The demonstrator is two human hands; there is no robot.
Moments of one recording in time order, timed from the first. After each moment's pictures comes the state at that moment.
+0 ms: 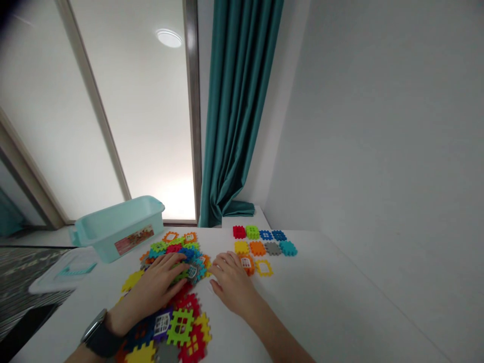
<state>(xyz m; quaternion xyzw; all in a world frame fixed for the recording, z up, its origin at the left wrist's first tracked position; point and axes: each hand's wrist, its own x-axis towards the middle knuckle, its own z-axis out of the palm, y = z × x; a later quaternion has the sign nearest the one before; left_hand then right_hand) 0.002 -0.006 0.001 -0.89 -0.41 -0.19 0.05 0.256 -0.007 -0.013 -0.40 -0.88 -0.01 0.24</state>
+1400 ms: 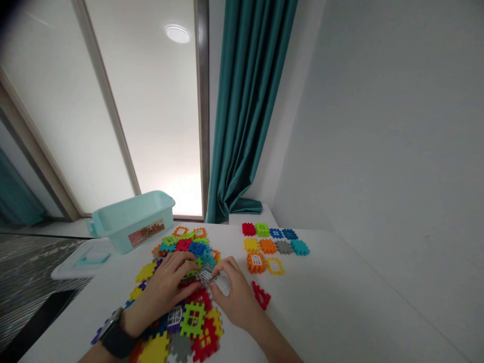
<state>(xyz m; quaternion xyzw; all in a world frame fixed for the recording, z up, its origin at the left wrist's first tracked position) 0.003 -0.019 -0.007 -0.88 -0.37 -0.31 0.05 0.228 -0.033 -0.016 -0.40 -0.76 0.26 0.43</state>
